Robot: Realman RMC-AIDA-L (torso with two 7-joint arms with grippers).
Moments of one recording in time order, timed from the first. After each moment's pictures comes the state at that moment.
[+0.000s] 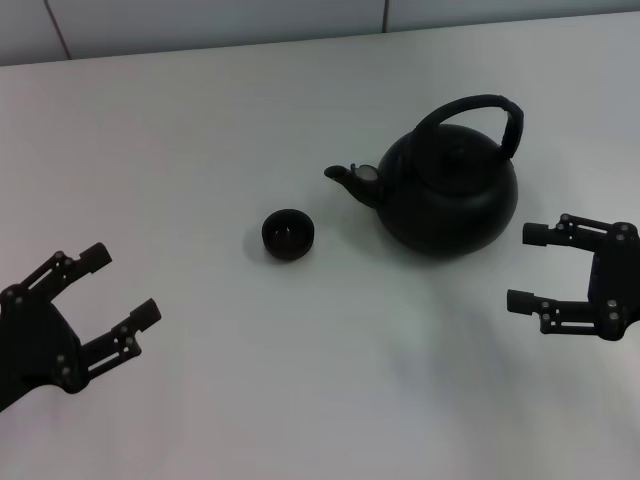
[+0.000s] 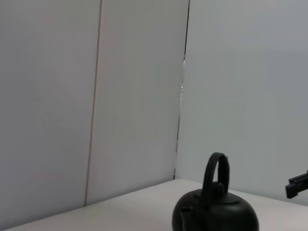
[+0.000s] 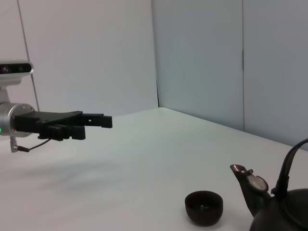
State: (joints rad) left arm -0.26 -2.05 0.63 0.31 1.72 1.71 -0.73; right arm 0.29 2.08 -0.40 -0.77 -2.11 -1.83 1.04
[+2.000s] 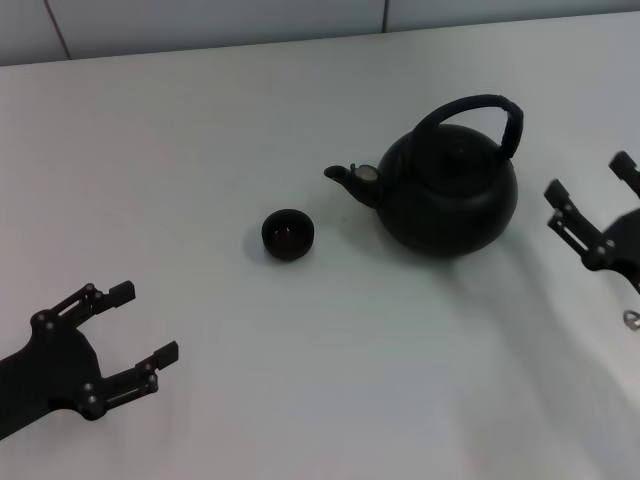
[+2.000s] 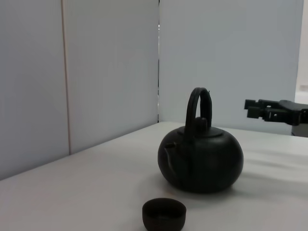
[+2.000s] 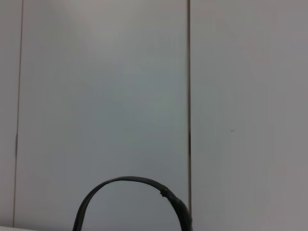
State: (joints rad) left arm -0.27 -2.06 0.64 0.39 1.86 1.61 -0.71; right arm 0.22 2.08 0.02 0.03 -1.77 -1.53 0.23
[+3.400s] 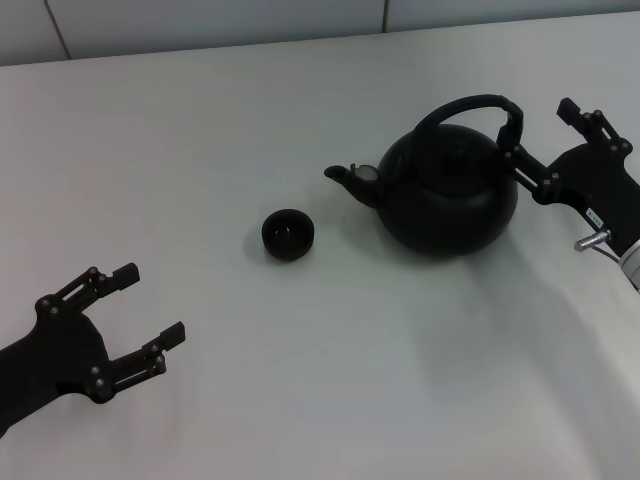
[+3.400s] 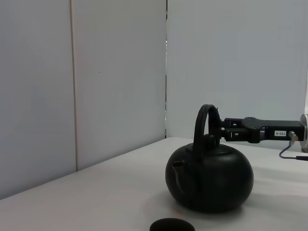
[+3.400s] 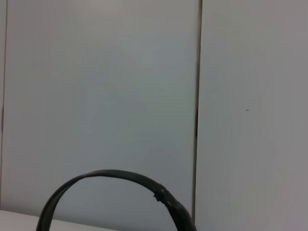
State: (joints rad) left arm -0.28 -2.07 0.64 0.35 1.81 1.61 -0.68; right arm 0.40 2.08 0.07 0.01 -1.77 -1.31 0.25
